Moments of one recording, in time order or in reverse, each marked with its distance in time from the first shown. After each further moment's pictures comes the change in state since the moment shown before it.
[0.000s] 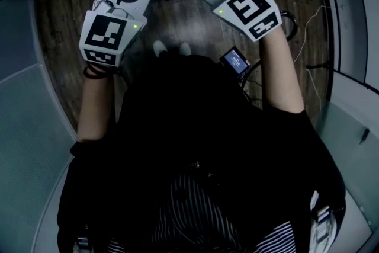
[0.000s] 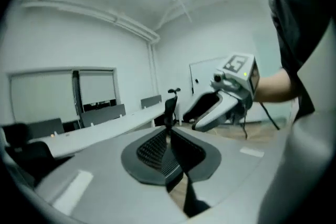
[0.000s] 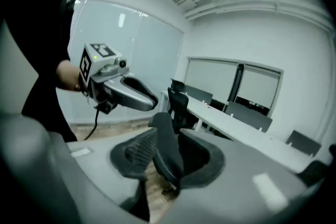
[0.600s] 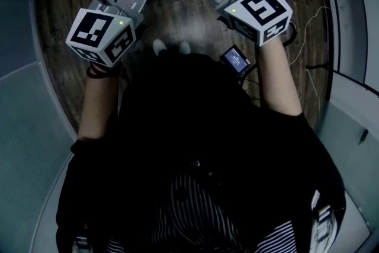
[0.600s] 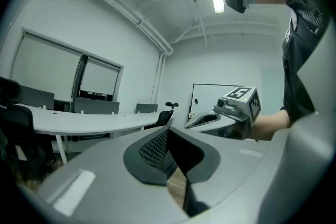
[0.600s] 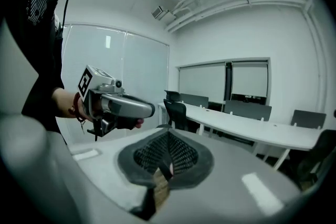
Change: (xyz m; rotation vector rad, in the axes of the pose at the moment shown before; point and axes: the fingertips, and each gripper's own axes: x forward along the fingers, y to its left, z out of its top) left arm -0.013 0.001 0.028 -0.303 -0.165 -0.046; right arm -0.018 -0.001 0.024 0.208 -0.154 -0.028
